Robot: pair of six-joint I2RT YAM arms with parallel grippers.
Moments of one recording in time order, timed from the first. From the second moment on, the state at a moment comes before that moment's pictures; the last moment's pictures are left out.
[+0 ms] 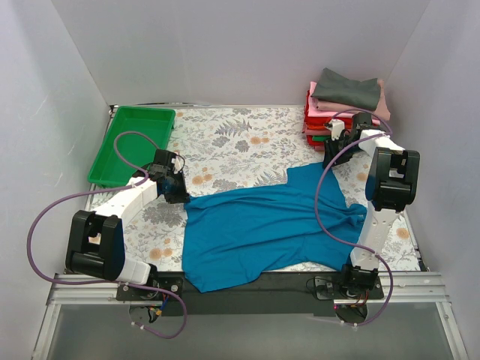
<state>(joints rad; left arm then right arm) -0.23 1.43 0.86 -0.51 0.12 -0.43 -0.10 2.09 1.52 -0.62 -0.50 -0.48</state>
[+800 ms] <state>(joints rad) -0.23 1.43 0.86 -0.51 0.12 -0.43 -0.10 2.07 1.53 -0.61 -0.46 -0.48</state>
